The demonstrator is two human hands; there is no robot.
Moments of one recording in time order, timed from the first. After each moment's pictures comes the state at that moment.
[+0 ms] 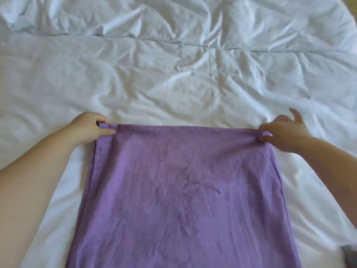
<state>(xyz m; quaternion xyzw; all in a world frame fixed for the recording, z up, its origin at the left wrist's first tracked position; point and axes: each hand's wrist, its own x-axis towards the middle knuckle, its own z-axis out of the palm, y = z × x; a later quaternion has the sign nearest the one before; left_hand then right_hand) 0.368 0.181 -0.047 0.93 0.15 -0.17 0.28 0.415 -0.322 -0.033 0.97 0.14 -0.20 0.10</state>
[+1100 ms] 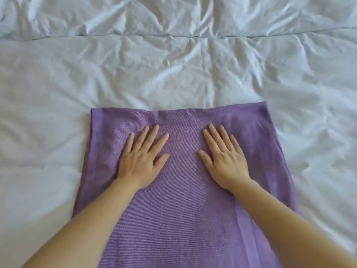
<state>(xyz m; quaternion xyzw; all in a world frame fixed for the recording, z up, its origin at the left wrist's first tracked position) 0.309 0.048 -0.111 0.99 -0.11 -0.07 0.01 0.320 -0.200 -0.106 0.99 0.11 -0.06 -0.11</state>
